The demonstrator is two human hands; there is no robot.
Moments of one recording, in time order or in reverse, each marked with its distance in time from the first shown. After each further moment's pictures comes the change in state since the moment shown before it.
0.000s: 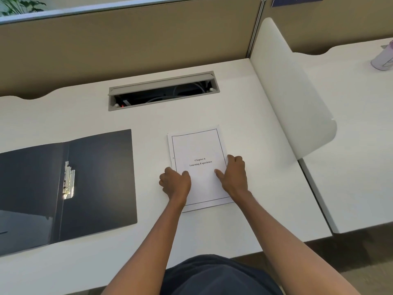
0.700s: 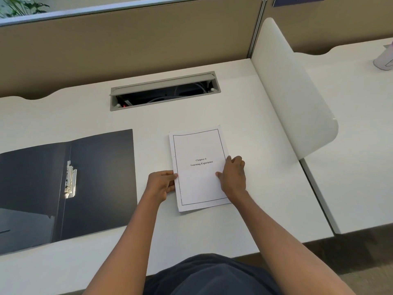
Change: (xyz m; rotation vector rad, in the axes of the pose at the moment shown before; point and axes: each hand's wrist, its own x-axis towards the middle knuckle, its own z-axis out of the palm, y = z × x) left_hand 0.039 -0.021 -0.047 -0.564 -0.337 -0.194; right_hand 0.002 -0.008 0.008 -0.186 0.004 0.001
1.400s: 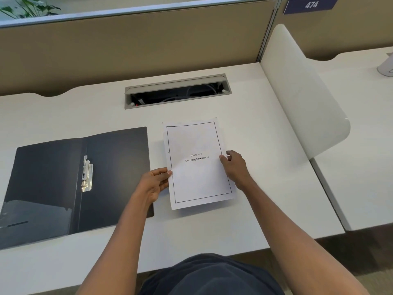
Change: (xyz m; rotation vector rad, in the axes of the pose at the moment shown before) left_hand 0.000 0.007 -0.081 -0.178 -0.093 0.026; right_hand -0.004 -0.041 -0.013 0.708 -0.159 0.110
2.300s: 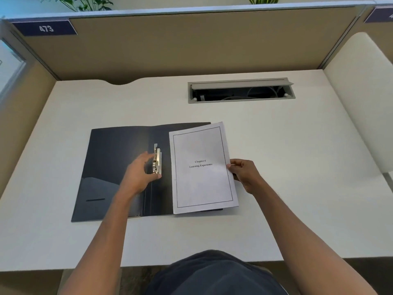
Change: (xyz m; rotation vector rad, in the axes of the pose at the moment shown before) left_hand -0.015 0.097 -0.260 1.044 0.179 0.445; right_hand -0.046 -0.069 0.180 0.330 -0.237 0.165
